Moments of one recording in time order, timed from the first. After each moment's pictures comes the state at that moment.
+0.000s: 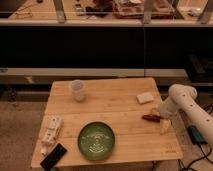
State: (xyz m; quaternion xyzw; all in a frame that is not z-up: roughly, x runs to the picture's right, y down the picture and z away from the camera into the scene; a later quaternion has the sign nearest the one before) arm 0.323 0.193 0.869 -0.34 -0.15 -0.03 0.93
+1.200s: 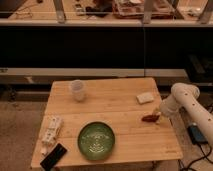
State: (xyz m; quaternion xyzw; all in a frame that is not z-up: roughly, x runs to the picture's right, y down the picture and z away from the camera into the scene) arm 0.328 0.180 0.875 -0.32 -0.16 -0.04 0.93
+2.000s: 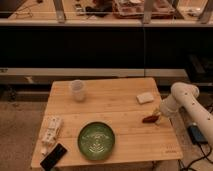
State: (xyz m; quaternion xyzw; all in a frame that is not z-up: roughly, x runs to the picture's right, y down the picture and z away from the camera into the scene) arm 0.324 0.173 0.871 -0.32 -0.17 -0.04 0.93
